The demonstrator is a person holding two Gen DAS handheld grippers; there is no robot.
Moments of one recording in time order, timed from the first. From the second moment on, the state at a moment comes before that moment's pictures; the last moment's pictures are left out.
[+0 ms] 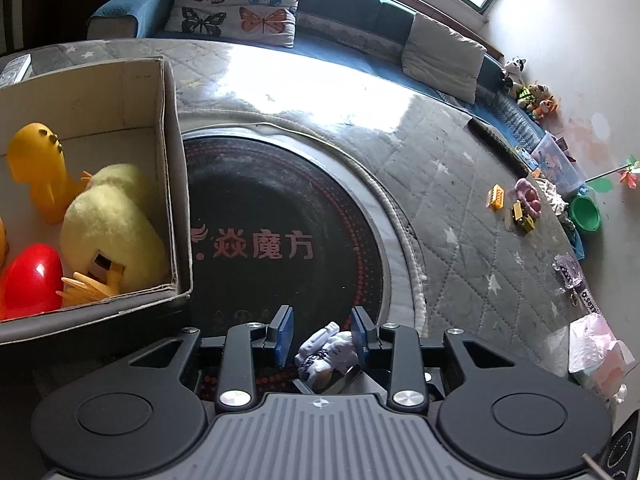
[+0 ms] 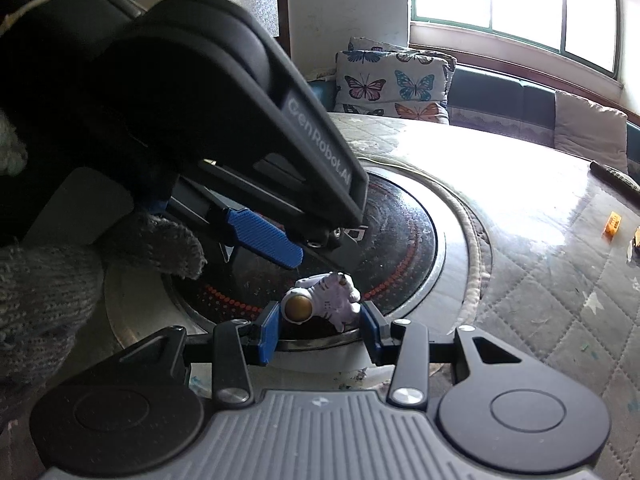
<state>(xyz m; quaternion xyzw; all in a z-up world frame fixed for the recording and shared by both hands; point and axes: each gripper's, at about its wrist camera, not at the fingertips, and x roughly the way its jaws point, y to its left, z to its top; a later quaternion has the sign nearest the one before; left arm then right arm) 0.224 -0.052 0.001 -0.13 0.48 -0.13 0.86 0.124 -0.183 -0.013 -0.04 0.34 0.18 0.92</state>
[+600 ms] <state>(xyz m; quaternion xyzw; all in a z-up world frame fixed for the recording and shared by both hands) 0.219 -0.045 0.003 -0.17 0.50 -0.14 0.84 0.116 -0.184 -0.009 -0.06 0.34 0.18 0.92</state>
